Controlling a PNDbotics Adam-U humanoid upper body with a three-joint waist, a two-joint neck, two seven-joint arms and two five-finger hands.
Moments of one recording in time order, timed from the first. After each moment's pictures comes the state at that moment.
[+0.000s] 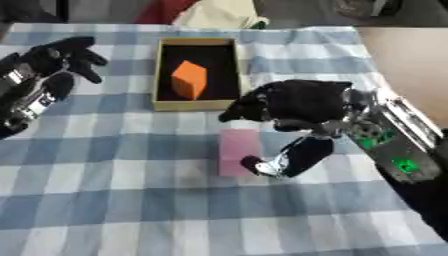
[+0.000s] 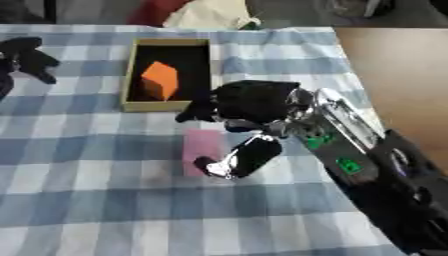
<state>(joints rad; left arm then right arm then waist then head) -0.56 0.58 -0.14 -1.75 -0.08 -0.26 -0.44 -0.70 -0.55 0.43 -1.79 0.76 -0.30 0.68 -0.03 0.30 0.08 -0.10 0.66</state>
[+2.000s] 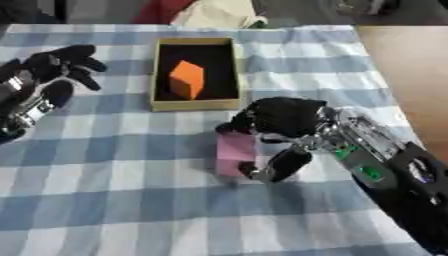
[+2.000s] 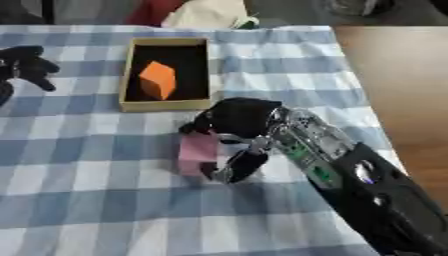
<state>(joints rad) -0.55 0.58 -0.14 -1.74 -0.09 -0.27 -0.47 -0.68 -0.49 0.47 -1.65 0.93 -0.32 0.52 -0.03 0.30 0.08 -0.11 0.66</state>
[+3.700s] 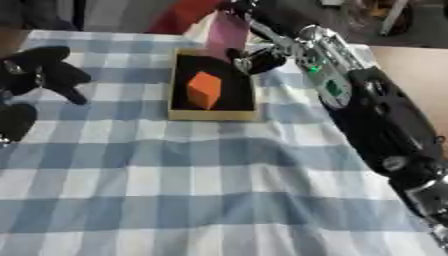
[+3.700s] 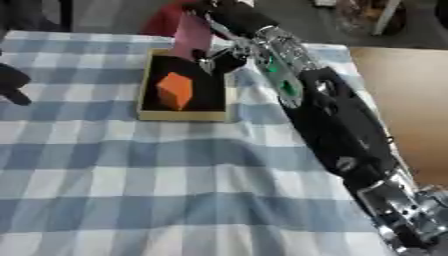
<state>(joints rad) -0.62 0.48 -0.16 -1.86 0.04 -0.25 -0.55 -1.03 -0.44 0.18 -1.09 1.03 -0.16 0.14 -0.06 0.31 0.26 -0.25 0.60</state>
